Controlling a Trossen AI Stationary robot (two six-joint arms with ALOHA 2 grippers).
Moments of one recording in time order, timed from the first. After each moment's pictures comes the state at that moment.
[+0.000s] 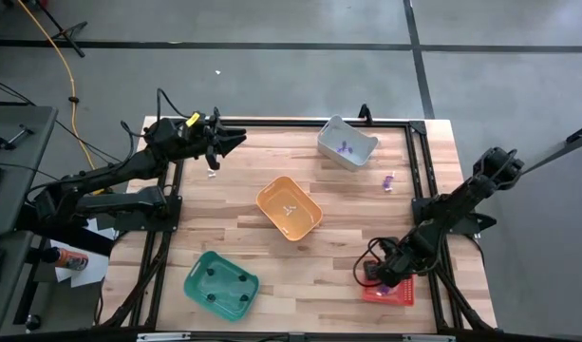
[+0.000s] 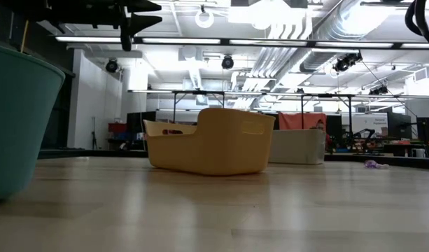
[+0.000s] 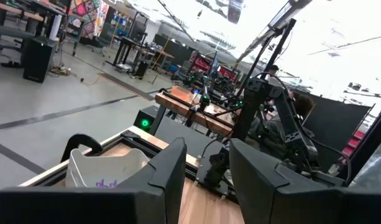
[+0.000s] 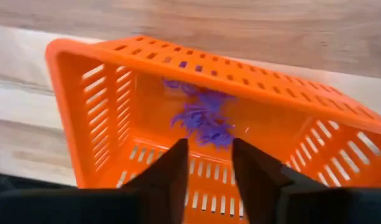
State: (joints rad) left arm 0.54 0.83 0.55 0.41 0.32 -0.46; right arm 0.76 1.40 0.75 -0.60 -0.16 2.24
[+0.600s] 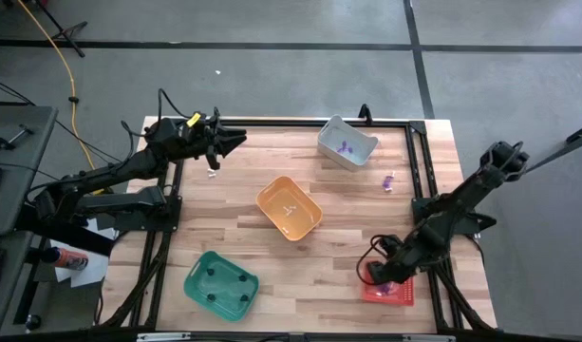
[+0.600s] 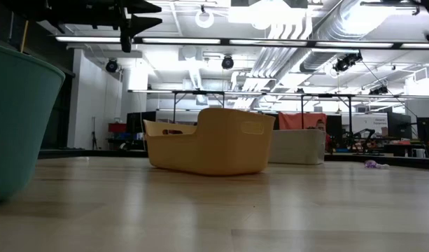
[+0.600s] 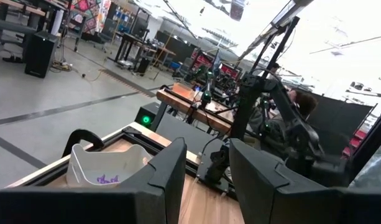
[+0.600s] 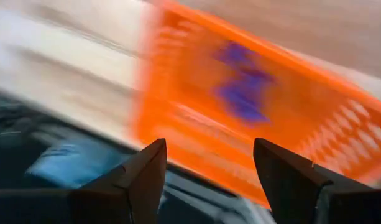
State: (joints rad) left arm 0.54 0.83 0.55 0.40 0.31 -0.47; right arm 0.76 1.28 0.78 -0.61 -0.11 2.09
